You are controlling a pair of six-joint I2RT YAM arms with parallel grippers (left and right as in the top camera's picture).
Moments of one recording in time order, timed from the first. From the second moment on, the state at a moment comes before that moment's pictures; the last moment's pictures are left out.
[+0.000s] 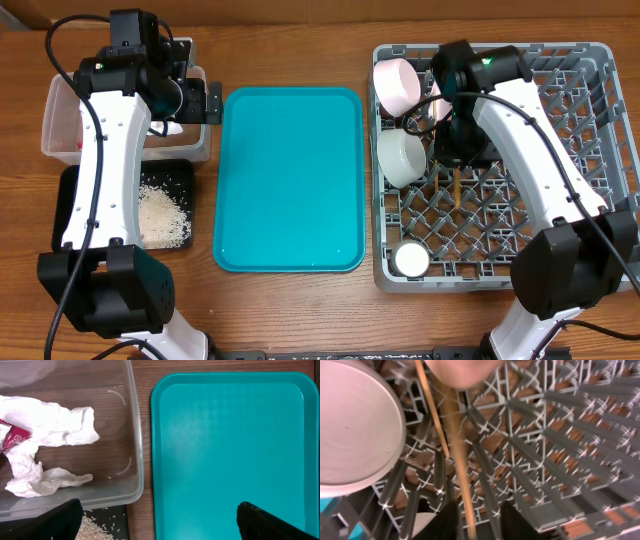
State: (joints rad) left arm 0.07 1.82 1.78 -1.11 0.13 0.07; right arm 0.25 1.89 1.78 -1.56 0.20 0.42
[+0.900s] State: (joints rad) left arm 0.07 1.82 1.78 -1.11 0.13 0.07; right arm 0.37 1.18 1.80 -1.61 0.07 0.48
